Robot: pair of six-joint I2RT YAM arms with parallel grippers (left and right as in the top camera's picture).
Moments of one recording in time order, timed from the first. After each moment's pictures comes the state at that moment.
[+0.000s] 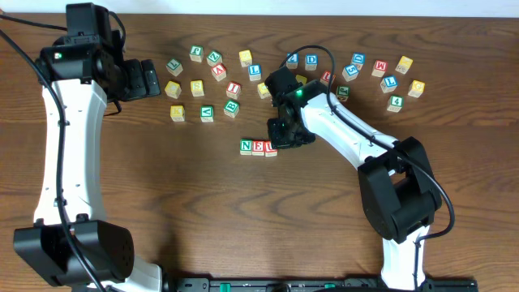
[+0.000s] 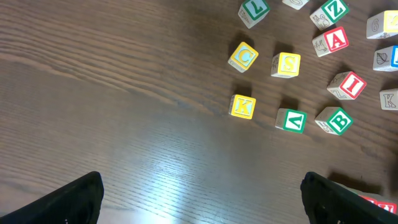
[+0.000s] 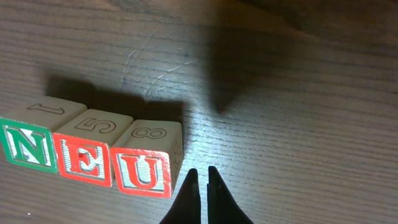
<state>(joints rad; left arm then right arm) 0.10 1.70 1.74 -1.19 -0.03 -0.14 0.55 2.09 1.57 -0.93 -0.11 0.41</state>
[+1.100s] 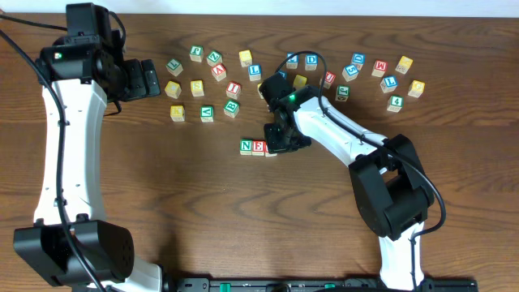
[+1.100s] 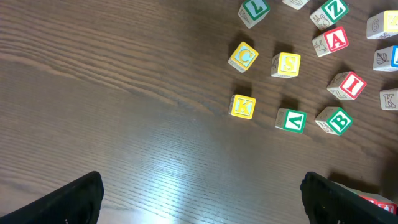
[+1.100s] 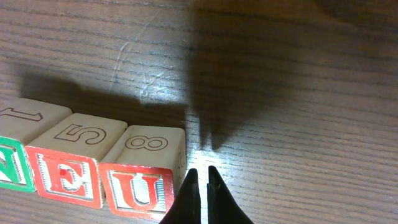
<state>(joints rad) 0.10 1.70 1.74 -1.19 -0.03 -0.14 0.57 2.12 1.56 -0.91 -0.09 0.42</state>
